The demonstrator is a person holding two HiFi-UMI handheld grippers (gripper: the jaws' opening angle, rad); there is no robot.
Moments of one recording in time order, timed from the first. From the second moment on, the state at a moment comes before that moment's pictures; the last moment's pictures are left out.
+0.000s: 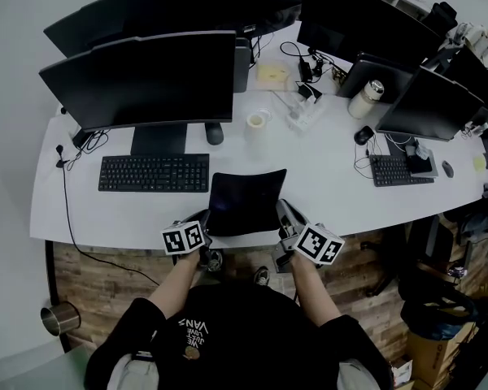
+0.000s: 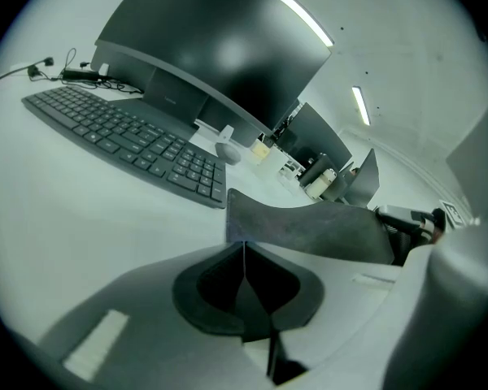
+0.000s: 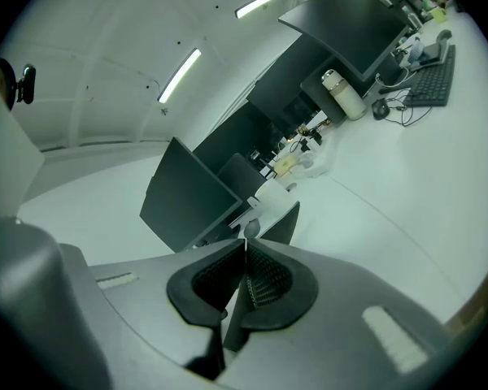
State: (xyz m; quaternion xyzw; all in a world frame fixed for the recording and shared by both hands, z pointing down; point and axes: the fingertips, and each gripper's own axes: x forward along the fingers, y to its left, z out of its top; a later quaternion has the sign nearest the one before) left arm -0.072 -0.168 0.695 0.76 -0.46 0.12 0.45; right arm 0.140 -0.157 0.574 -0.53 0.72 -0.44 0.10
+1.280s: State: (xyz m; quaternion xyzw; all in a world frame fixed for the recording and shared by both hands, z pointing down) left arm 0.015 -0.163 0.653 0.76 -0.21 -0.06 0.61; right arm 0.103 -0.184 0.402 -0.43 0.85 -0.31 0.10
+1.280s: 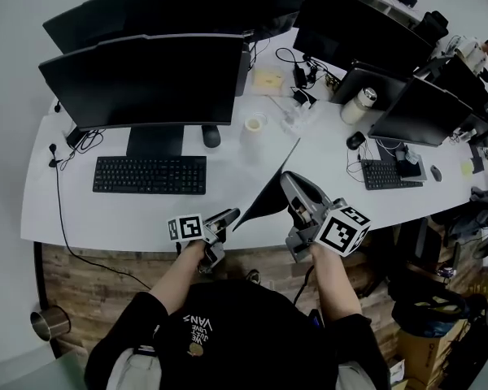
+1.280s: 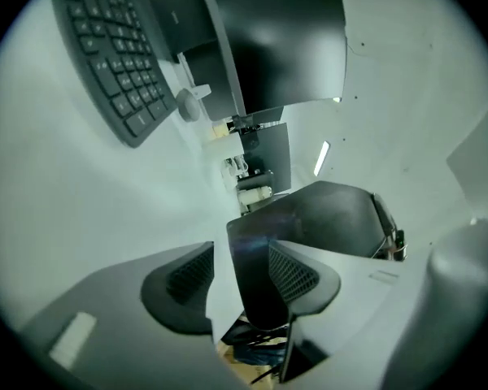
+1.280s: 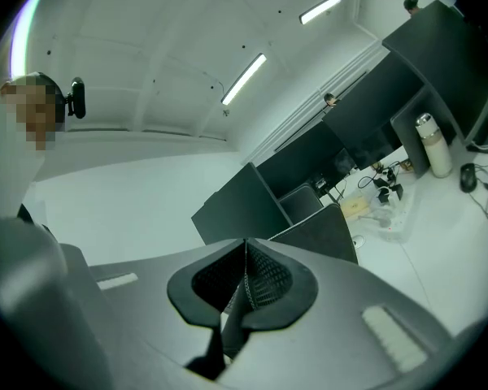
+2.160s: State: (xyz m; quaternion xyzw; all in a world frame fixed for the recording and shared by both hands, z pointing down) left arm 0.027 -0.149 0.642 0.65 -0.11 -0.16 0.74; right arm 0.121 -0.187 0.395 -0.46 0.84 -0.28 0.10
